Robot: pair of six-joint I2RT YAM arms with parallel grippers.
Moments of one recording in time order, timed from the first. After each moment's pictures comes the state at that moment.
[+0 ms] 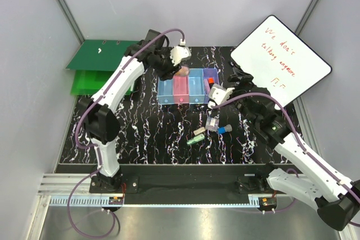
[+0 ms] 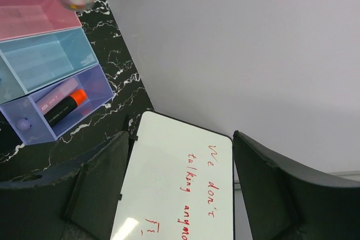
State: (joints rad) left arm -0.45 1.90 1.95 -0.94 0.34 0.69; right arm 0.64 0.90 0.87 -0.05 0.14 -1.08
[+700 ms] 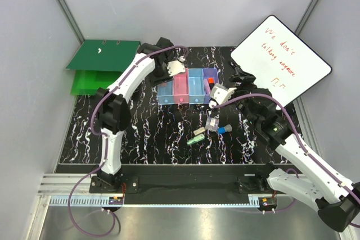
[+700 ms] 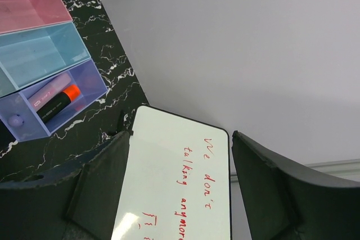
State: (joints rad) left arm -0.45 2.11 2.08 -1.25 -0.13 0.82; right arm 0.64 0.88 0.86 -0.05 0.17 -1.08
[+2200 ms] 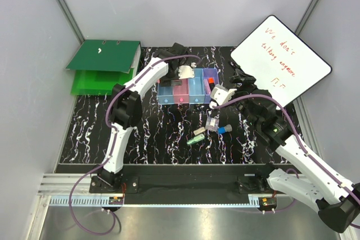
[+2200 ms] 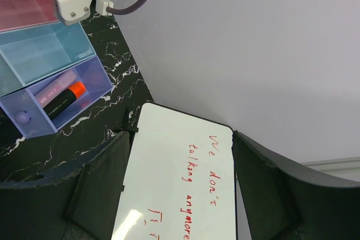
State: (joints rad) left arm -0.51 2.30 2.17 -1.07 -0.26 0.98; right arm 0.64 0.87 0.85 -0.06 0.18 -1.07
